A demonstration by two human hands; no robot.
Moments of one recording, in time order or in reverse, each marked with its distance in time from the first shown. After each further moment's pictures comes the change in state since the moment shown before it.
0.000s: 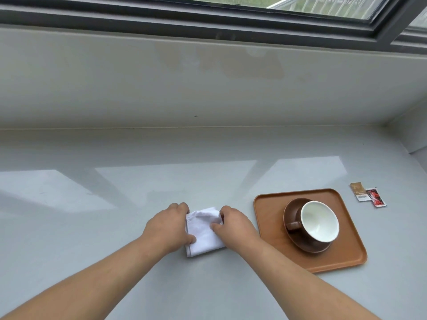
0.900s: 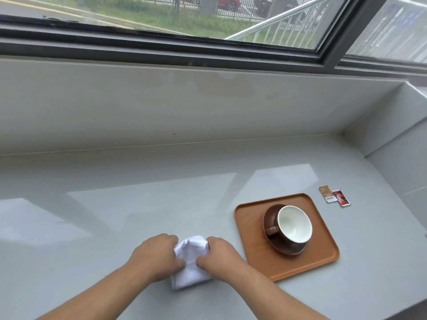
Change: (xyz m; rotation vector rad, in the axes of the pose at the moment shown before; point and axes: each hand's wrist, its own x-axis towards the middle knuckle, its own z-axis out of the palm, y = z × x) left_hand -0.016 0.004 0.009 0.025 -0.120 0.107; right_hand -0.043 0.000 0.003 0.091 -0.169 0.098
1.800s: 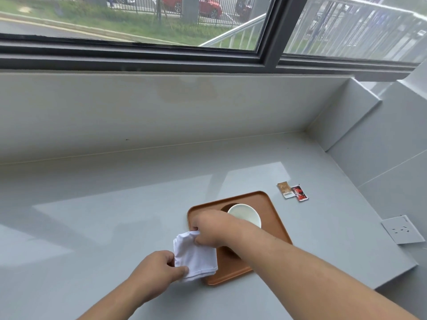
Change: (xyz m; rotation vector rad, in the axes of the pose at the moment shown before) left_hand -0.012 0.128 0.045 -0.630 -0.055 -0.058; right_hand -0.009 0.053 -0.148 -0.597 -0.080 -0.334
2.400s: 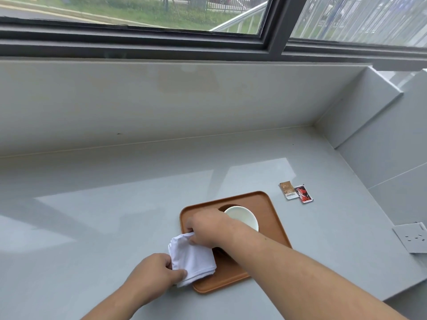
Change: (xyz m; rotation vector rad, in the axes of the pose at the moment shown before) left_hand 0.023 0.011 0.023 0.107 0.018 -0.057; right_hand 0.027 0.030 0.008 -0.122 -0.041 -0.057
